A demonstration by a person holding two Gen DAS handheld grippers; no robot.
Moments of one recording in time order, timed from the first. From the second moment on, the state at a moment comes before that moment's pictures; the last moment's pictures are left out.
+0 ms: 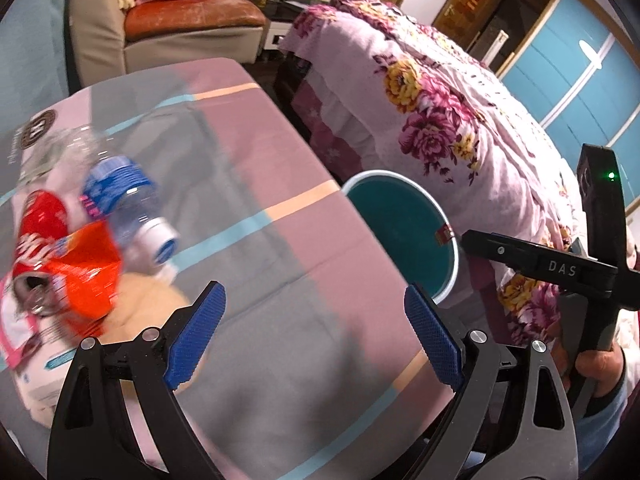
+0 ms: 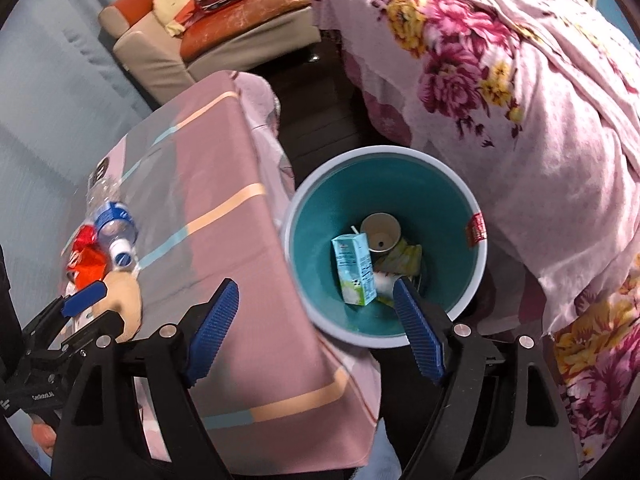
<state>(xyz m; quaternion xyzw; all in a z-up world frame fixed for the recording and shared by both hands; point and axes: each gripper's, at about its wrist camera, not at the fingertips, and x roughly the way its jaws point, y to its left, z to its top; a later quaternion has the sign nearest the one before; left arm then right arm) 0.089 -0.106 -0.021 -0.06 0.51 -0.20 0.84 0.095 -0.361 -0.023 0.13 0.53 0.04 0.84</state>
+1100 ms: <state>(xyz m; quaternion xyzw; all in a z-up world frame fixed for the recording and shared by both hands) -0.048 0.059 -0.083 -0.09 0.57 -0.12 0.81 0.016 -0.202 -0.018 0.03 0.57 0.17 0.81</state>
